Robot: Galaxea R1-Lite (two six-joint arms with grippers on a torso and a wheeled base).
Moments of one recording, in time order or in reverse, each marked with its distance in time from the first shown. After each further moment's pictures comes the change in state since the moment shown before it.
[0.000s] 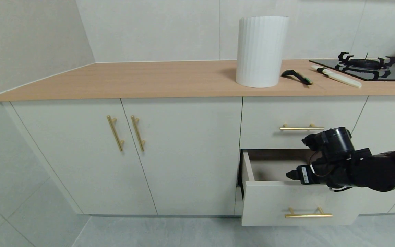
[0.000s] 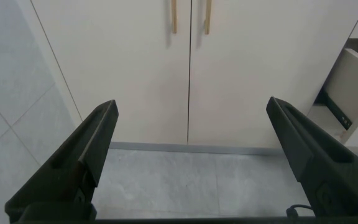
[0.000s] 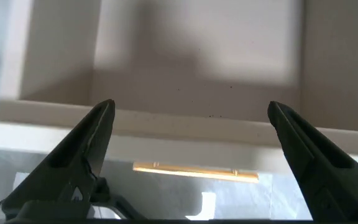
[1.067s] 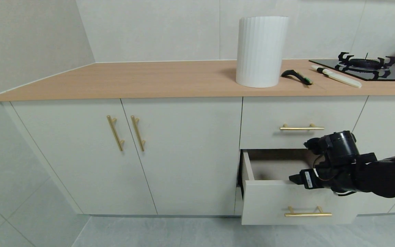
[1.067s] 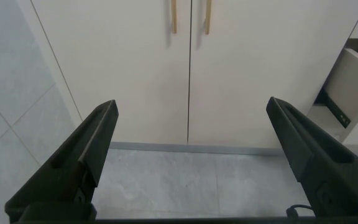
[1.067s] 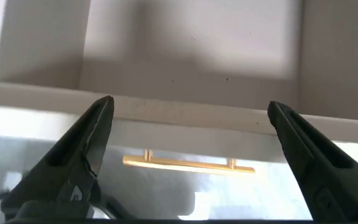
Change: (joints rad) left arm 0.000 0.000 0.000 0.000 0.000 0.000; right arm -0.009 -0.031 0.060 -0.026 -0.003 -0.053
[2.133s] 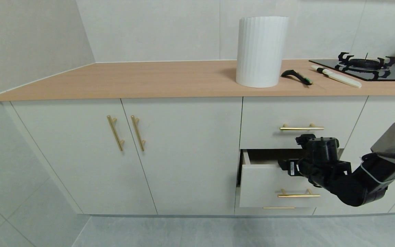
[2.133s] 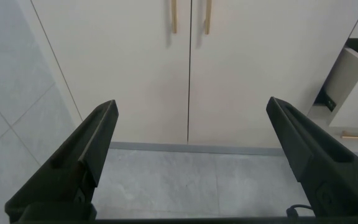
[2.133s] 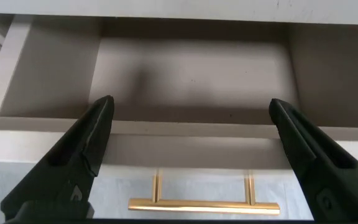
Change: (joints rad) left arm 0.000 0.000 0.000 0.000 0.000 0.000; right arm -0.004 0.267 -0.017 -0.548 -0.074 0.034
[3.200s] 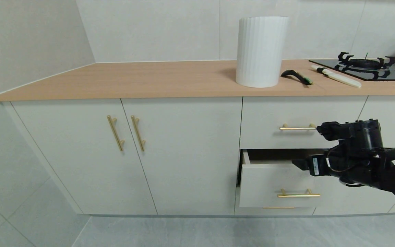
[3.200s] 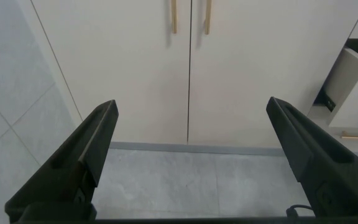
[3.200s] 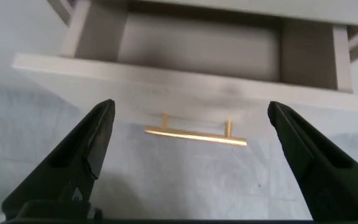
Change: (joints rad) left arm 0.000 0.000 0.000 0.000 0.000 0.000; right arm 0.007 -0.395 0.079 0.379 0.084 -0.034
